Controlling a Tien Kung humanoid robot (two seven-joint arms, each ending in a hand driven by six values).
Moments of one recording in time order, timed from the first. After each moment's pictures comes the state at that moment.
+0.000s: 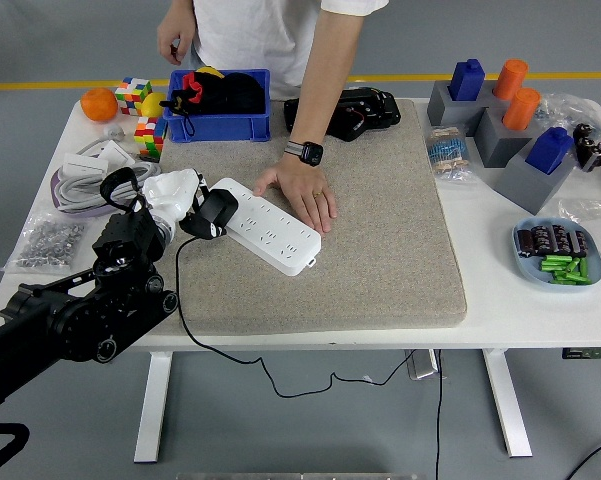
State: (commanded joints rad) left arm -0.71 0.17 -0.60 -0.92 1.86 0.25 0.52; right arm 0.00 -0.34 0.97 0.39 -0.95 -0.07 -0.16
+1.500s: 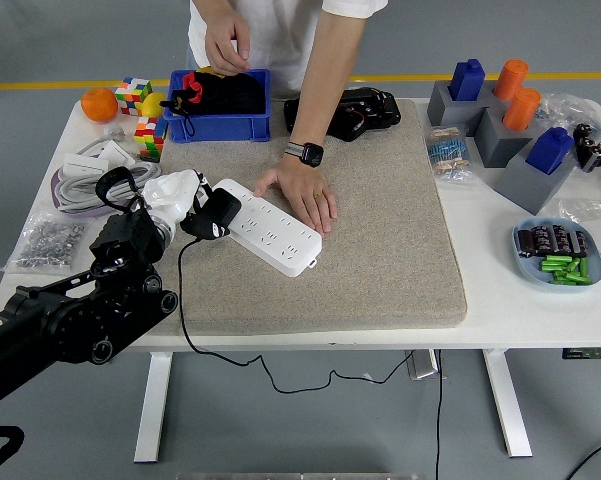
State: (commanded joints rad) left arm -0.70 0.19 -0.61 -0.98 1.81 0.24 0.54; right arm -0.01 -0.34 0.98 0.39 -0.95 -0.06 -0.16
